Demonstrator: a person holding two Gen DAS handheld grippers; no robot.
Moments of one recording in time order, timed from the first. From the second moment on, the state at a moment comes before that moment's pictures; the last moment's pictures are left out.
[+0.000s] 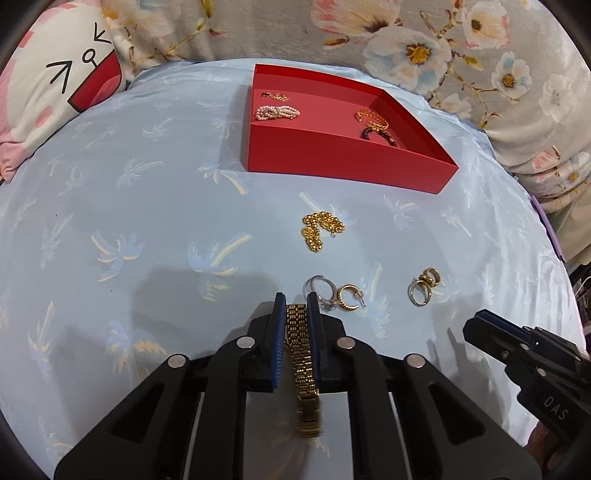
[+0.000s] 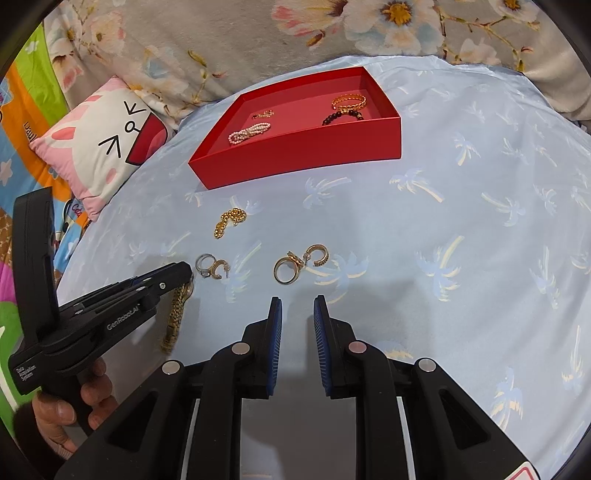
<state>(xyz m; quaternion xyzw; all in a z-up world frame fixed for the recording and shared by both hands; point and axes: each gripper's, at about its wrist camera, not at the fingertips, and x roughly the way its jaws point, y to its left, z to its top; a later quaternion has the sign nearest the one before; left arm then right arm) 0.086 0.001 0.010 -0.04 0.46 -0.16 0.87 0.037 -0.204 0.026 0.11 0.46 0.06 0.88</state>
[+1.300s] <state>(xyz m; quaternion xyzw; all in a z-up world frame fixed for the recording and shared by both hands) 0.083 0.033 0.070 -0.09 0.41 -0.17 0.89 0.068 -0.192 0.018 0.10 0.47 0.07 0.87</state>
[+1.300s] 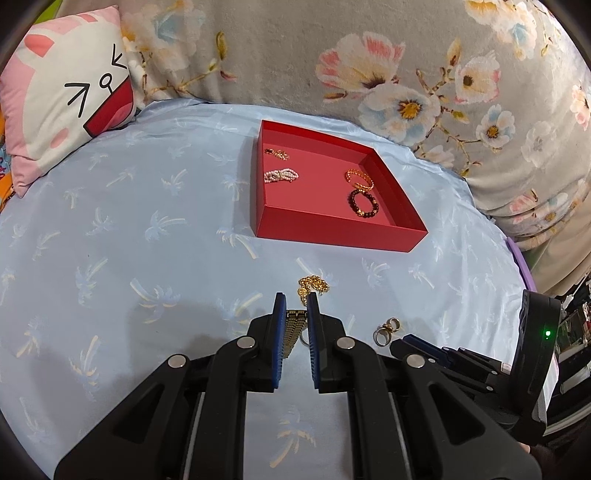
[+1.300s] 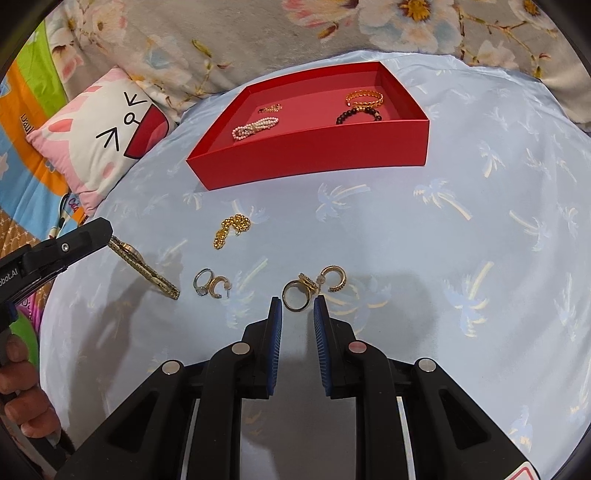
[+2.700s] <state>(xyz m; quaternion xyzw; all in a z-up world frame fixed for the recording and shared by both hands) 0.092 0.032 0.061 -0.09 0.42 -0.18 0.88 0.109 -0.192 0.008 0.08 0.44 0.05 0.89</state>
